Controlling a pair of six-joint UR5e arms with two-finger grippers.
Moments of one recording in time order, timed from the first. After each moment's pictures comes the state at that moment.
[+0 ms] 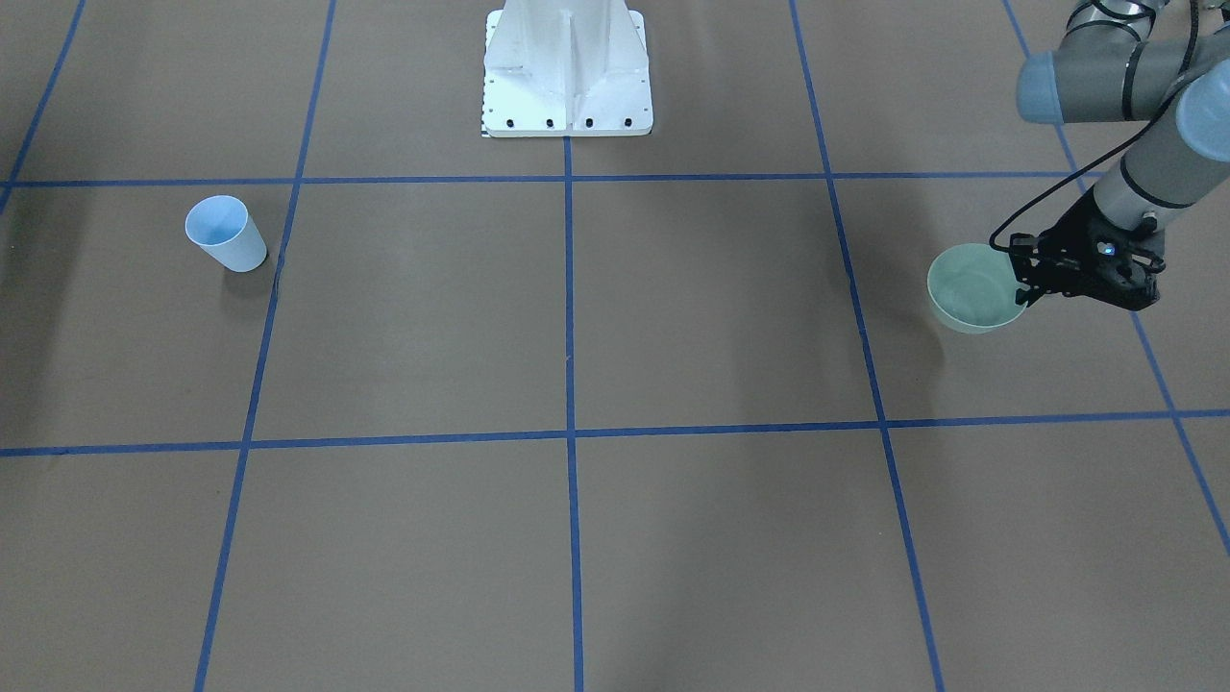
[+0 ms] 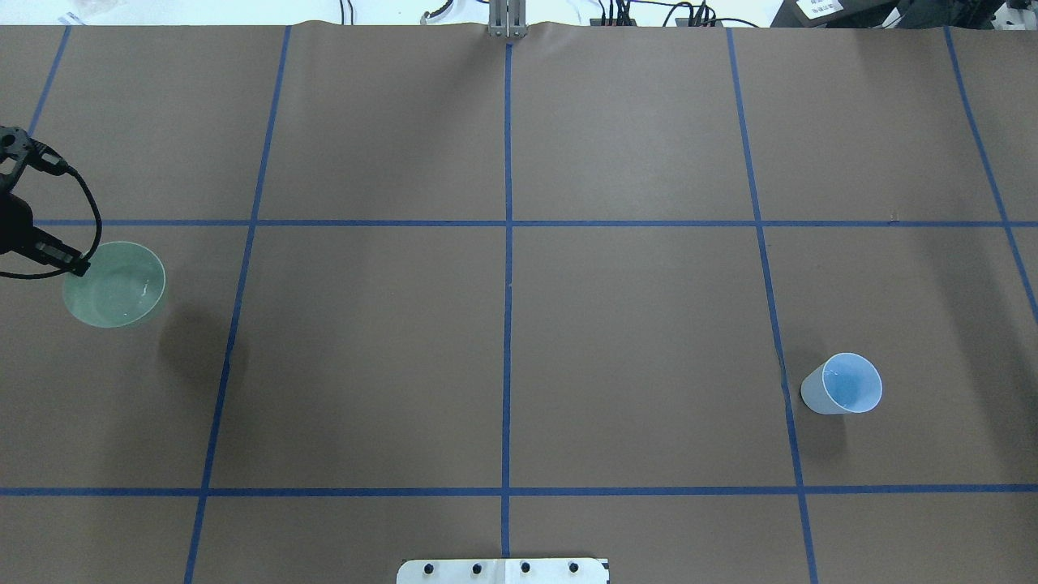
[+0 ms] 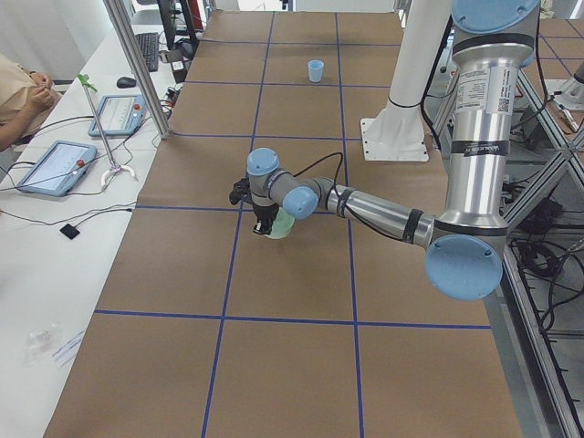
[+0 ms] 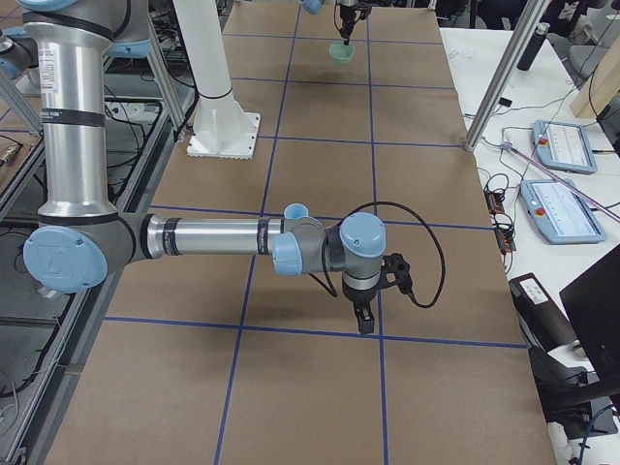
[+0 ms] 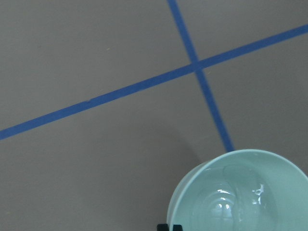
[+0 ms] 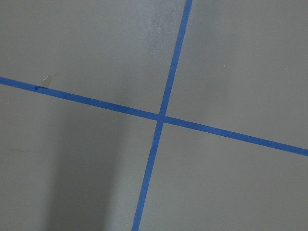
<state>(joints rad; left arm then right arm) -1.05 -1.59 -1.76 -1.88 -2.22 -0.28 1.53 -1.59 1.63 -1.46 2.28 -0.09</state>
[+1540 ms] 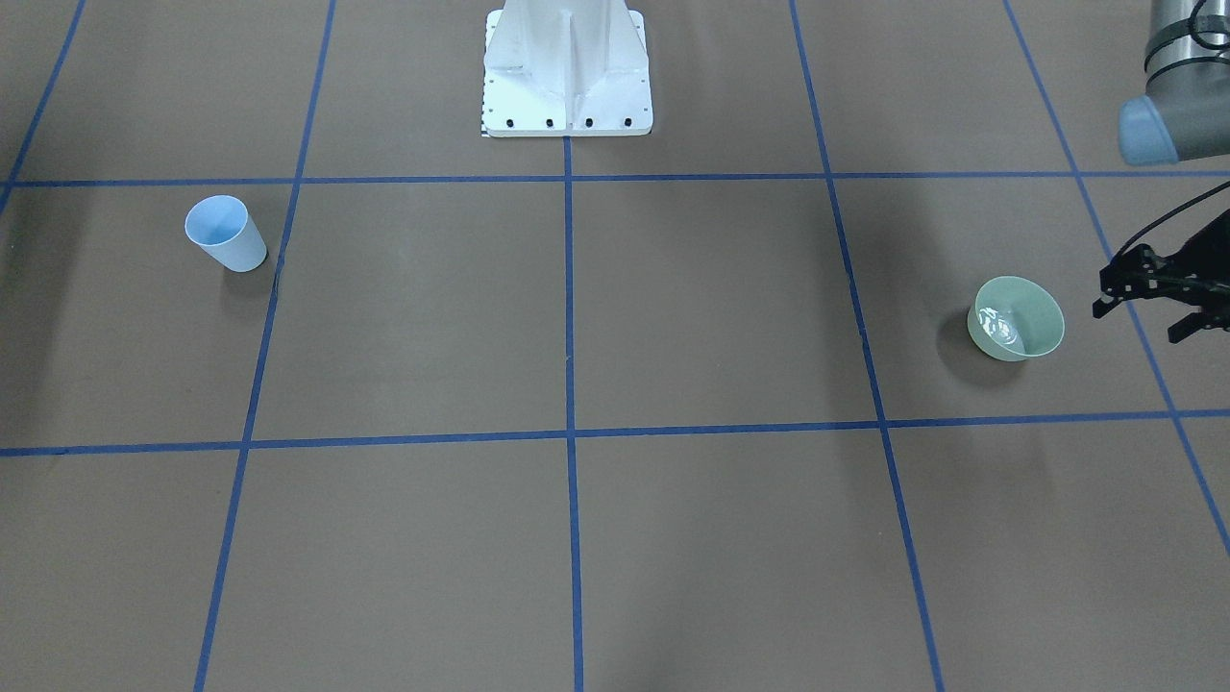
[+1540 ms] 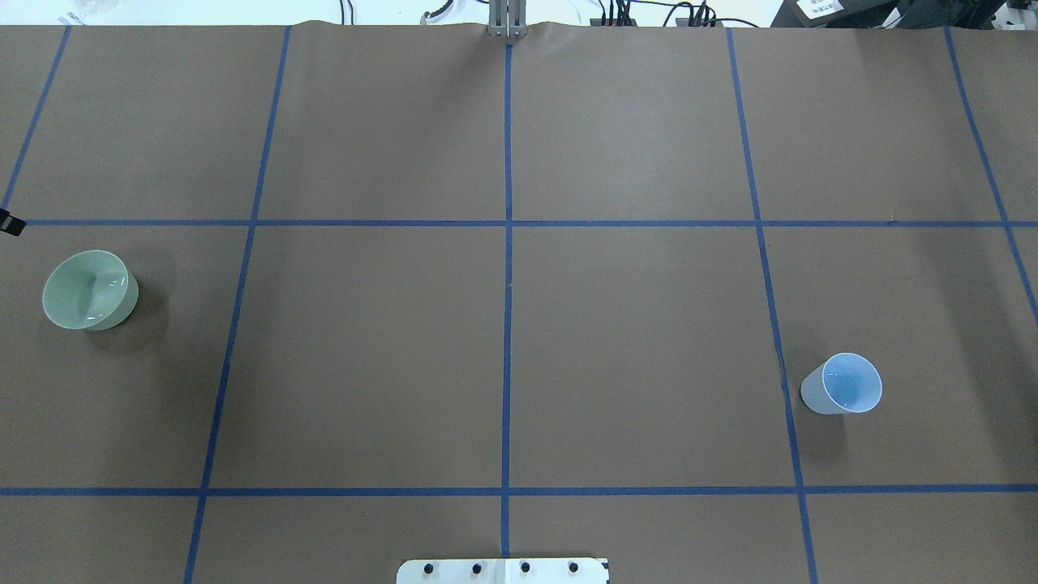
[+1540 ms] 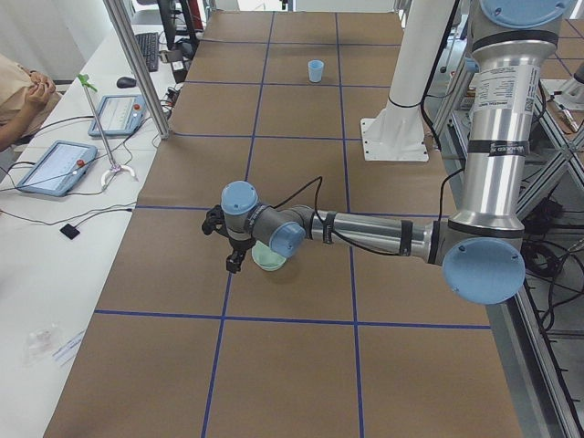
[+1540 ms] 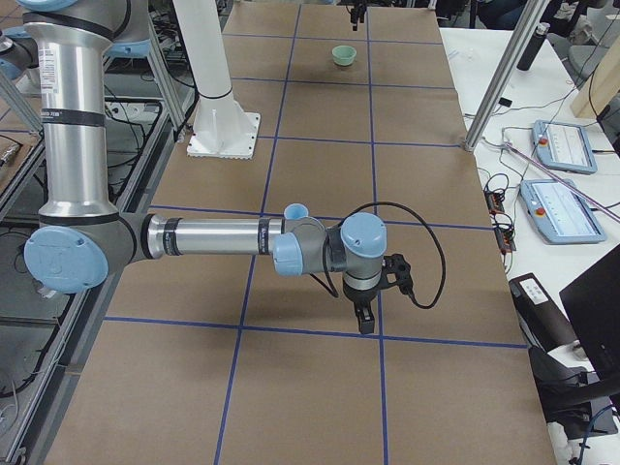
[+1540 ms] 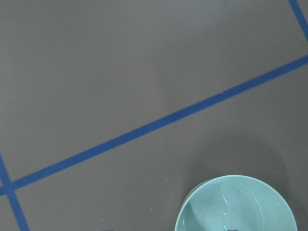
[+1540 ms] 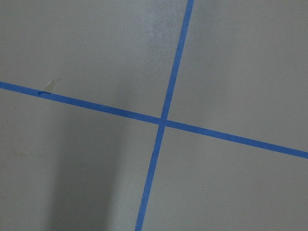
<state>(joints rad) -1.29 -1.62 -1.59 -1.96 -2.34 -0.14 1.53 -1.59 1.63 -1.46 2.28 -0.08</state>
